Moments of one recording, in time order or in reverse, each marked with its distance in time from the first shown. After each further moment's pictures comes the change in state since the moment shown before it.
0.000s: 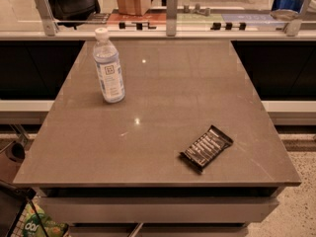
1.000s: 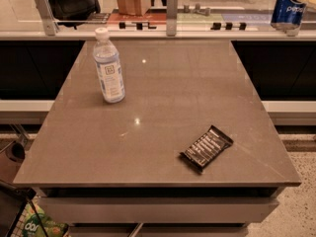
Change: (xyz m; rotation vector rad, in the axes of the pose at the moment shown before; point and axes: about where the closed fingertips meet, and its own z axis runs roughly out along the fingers) arm 0.023 0.008 -0.008 -0.184 -0.038 -0.136
